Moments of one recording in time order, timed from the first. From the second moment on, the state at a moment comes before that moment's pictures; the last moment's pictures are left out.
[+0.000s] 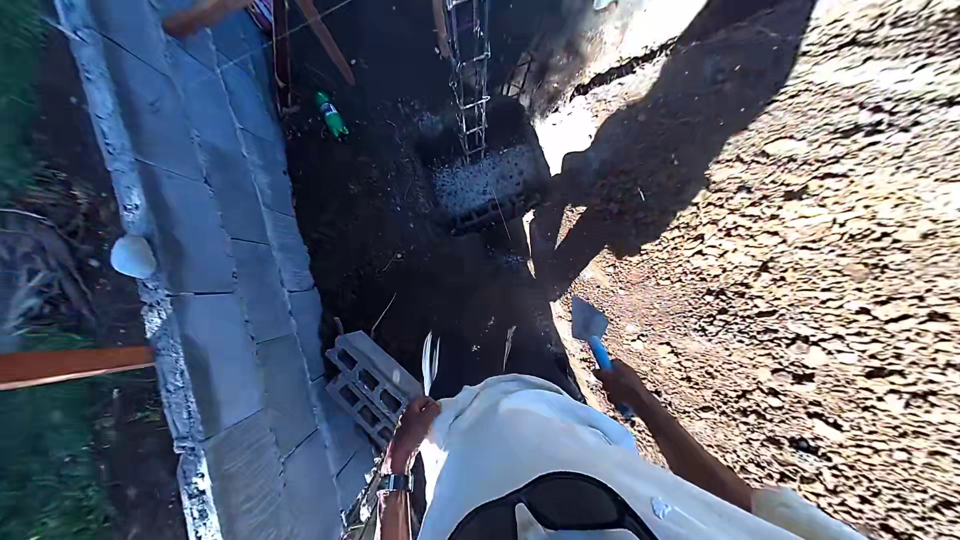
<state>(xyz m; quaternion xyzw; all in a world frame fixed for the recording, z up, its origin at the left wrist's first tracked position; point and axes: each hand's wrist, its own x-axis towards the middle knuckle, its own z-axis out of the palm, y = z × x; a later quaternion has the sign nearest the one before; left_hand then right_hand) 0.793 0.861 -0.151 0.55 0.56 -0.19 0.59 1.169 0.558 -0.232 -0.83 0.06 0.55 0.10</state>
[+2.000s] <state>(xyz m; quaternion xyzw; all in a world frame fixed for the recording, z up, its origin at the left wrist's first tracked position) 1.184 1.450 -0.563 0.43 0.65 -0.07 0.63 1.588 1.109 -0.427 -0.81 -0.27 0.51 0.08</state>
